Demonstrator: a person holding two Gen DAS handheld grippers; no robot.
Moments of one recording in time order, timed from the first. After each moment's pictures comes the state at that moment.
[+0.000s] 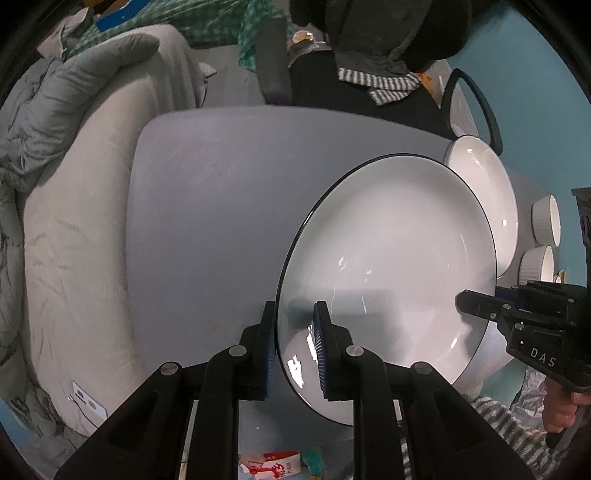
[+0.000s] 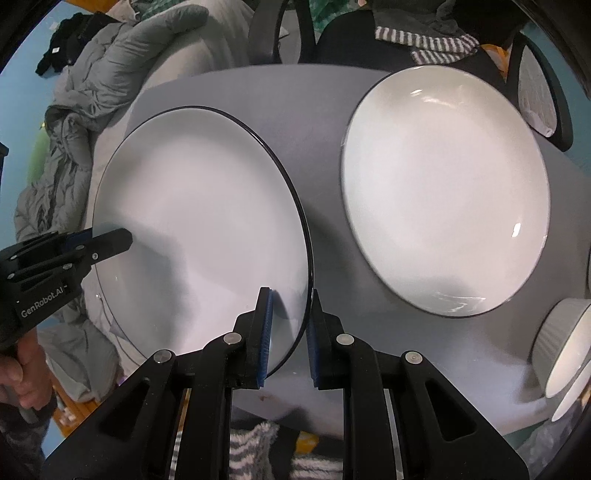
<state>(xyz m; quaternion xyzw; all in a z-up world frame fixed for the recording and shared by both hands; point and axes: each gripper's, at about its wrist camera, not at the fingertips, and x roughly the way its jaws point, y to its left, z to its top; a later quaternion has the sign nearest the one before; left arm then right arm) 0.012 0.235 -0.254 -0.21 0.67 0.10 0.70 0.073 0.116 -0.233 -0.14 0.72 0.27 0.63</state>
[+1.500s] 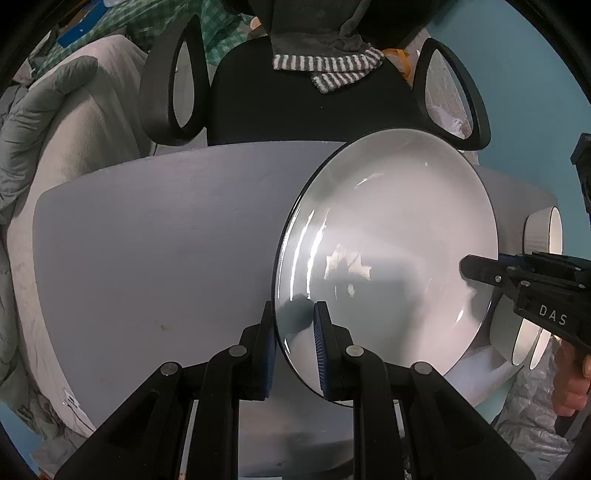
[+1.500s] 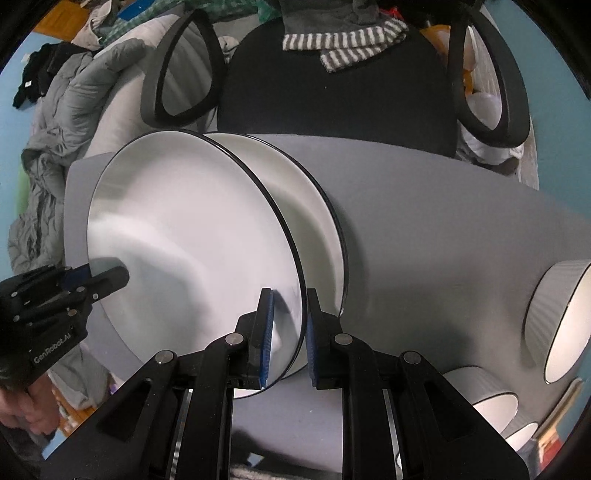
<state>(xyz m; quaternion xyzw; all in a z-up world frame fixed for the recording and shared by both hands) 0.136 0.135 -0.278 -0.19 0.71 0.09 0.67 0.197 0.005 -0.245 -0.12 0.73 0.24 0.63</state>
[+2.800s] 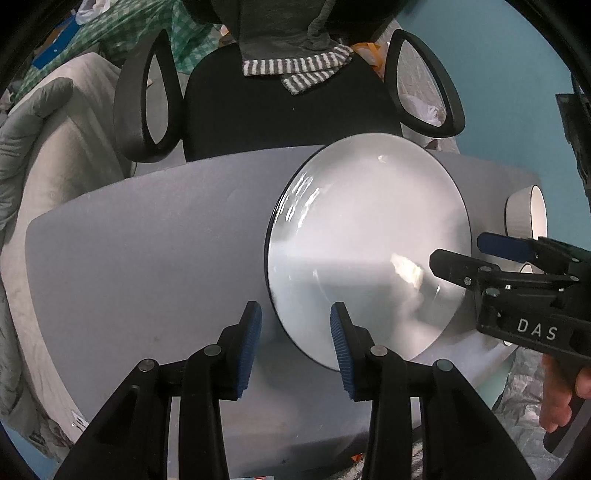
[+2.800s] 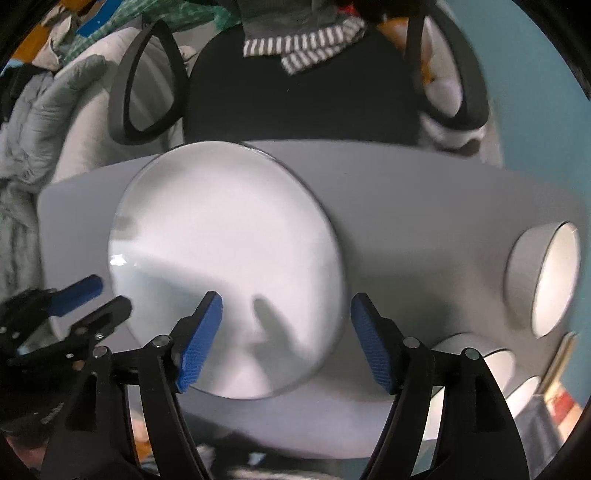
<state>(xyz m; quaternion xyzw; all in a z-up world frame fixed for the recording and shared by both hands) 0.144 0.125 -0.267 -0.18 0.70 0.04 0.69 0.194 0.021 -0.227 -0.14 0.73 0.16 0.66</state>
